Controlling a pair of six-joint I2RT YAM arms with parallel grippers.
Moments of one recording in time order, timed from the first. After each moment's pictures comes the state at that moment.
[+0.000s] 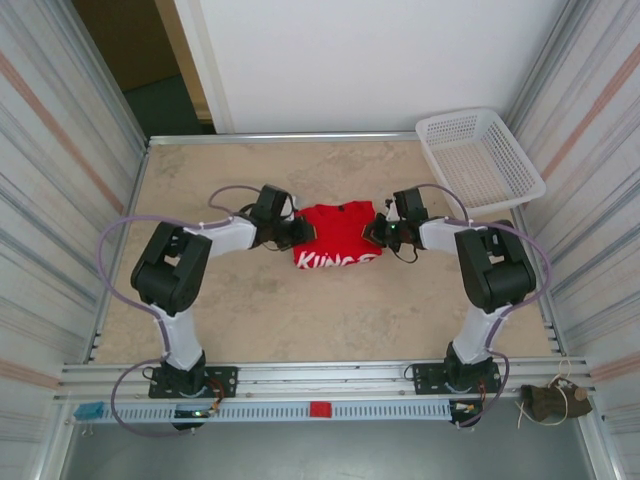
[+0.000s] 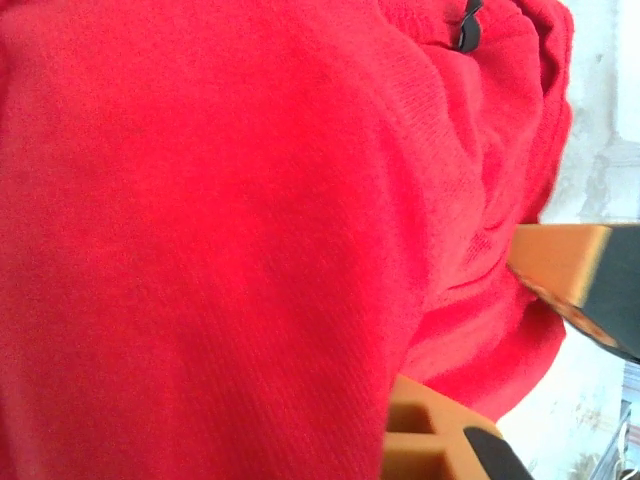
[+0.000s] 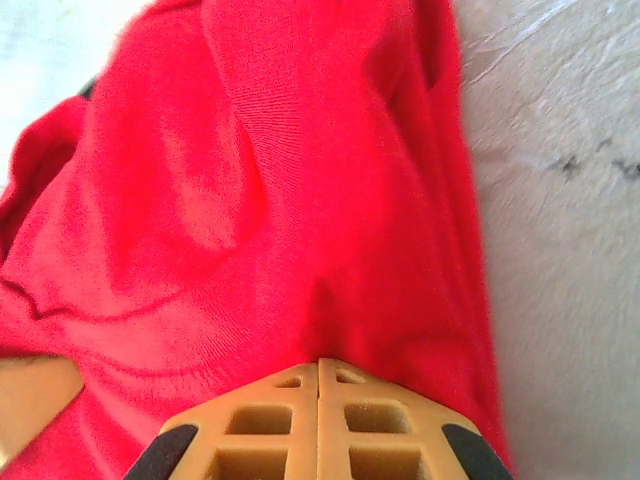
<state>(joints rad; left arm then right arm) -0.45 1.86 1.11 -0.16 0.45 -0.66 0.29 1.77 0.92 -0.05 -0.46 0.75</state>
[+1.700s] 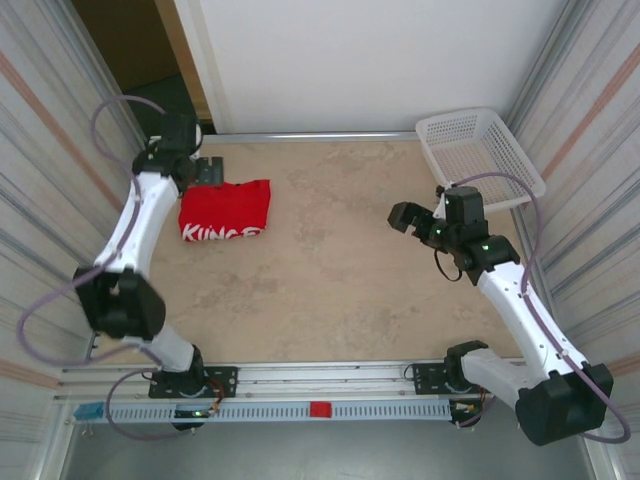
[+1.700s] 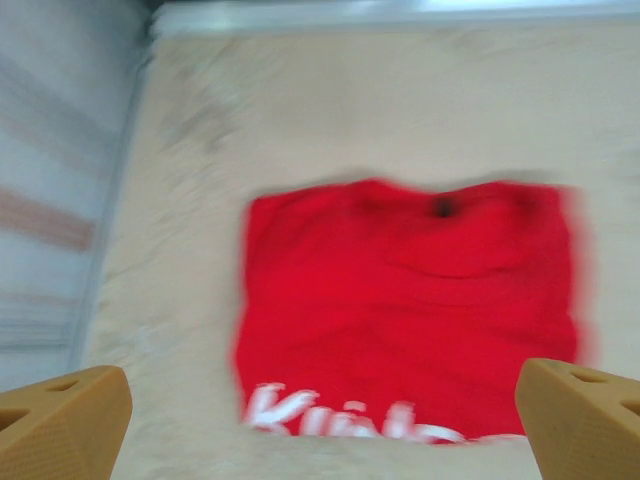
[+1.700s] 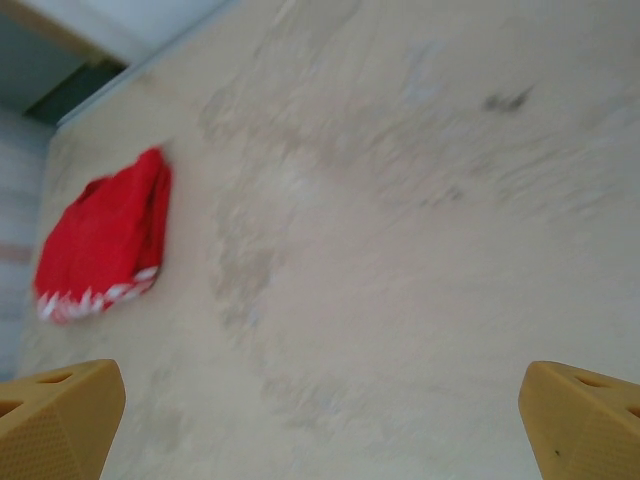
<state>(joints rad) -0.13 1.53 1.52 -0.79 -0.23 -0.07 0.25 1.02 0.91 -0.56 -0.13 0.63</state>
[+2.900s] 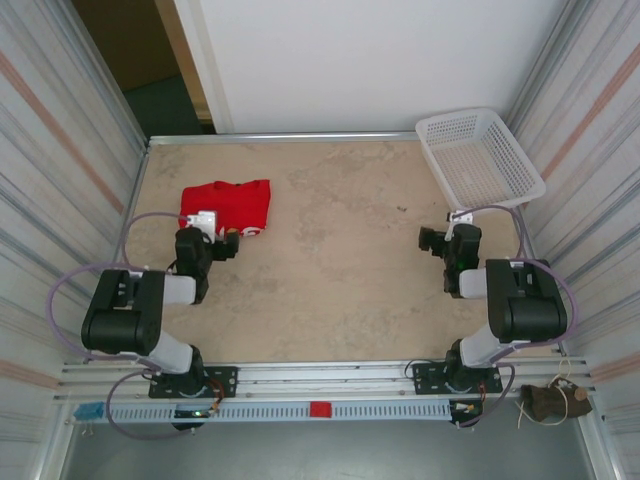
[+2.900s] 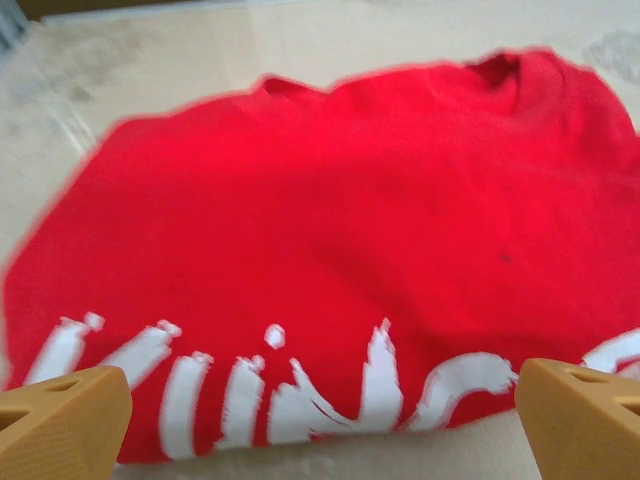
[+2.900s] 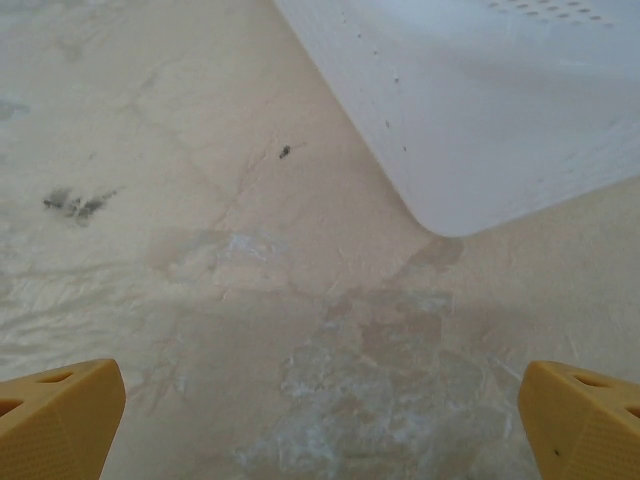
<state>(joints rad) -0.05 1.52 0.37 0.70 -0.04 0.07 -0.03 1.55 0.38 0.69 0.09 0.07</state>
